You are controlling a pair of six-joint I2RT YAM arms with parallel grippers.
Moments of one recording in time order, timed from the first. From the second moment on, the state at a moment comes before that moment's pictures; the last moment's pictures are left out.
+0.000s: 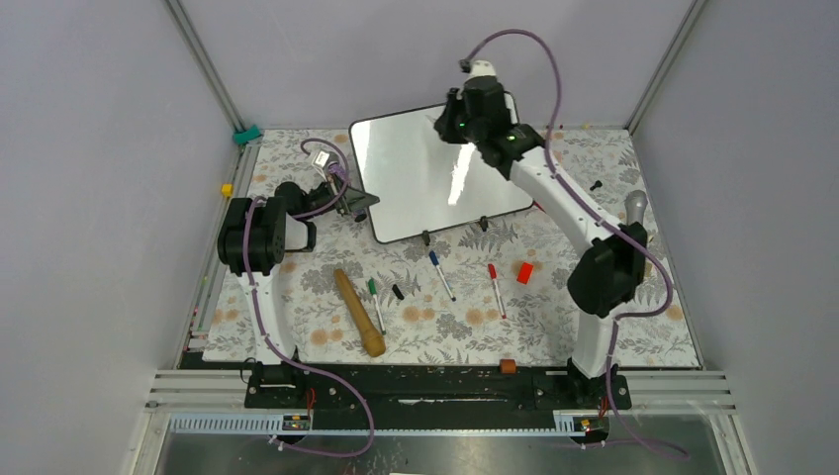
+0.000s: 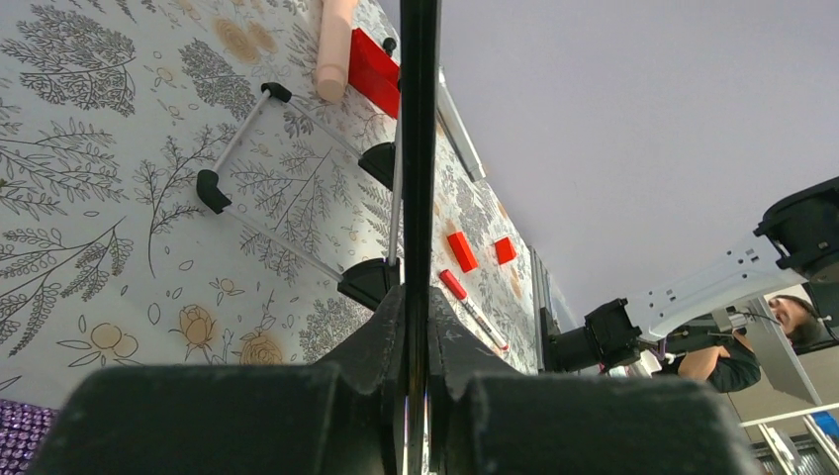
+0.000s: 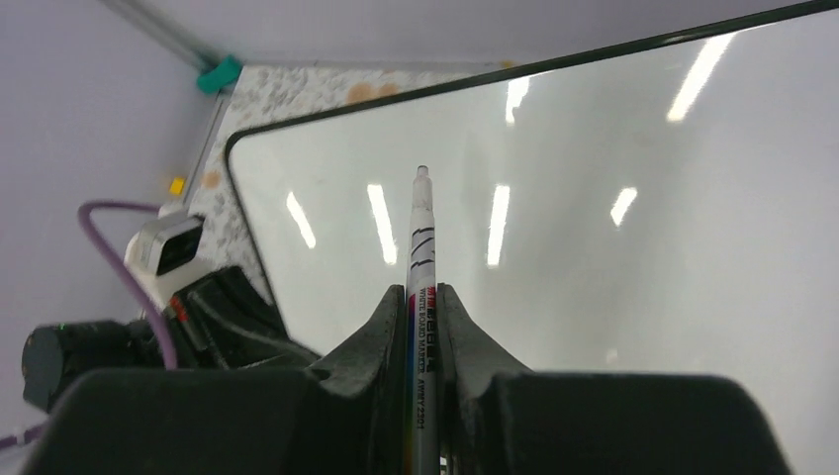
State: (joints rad) left arm 0.03 2.18 0.96 1.43 1.19 -1.15; right arm 0.58 1.95 1.96 -0.41 0.09 0.42
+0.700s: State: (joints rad) left arm 0.00 2.18 0.98 1.44 1.23 -1.11; right arm 0.09 2.10 1.85 -0.20 0.07 0.96
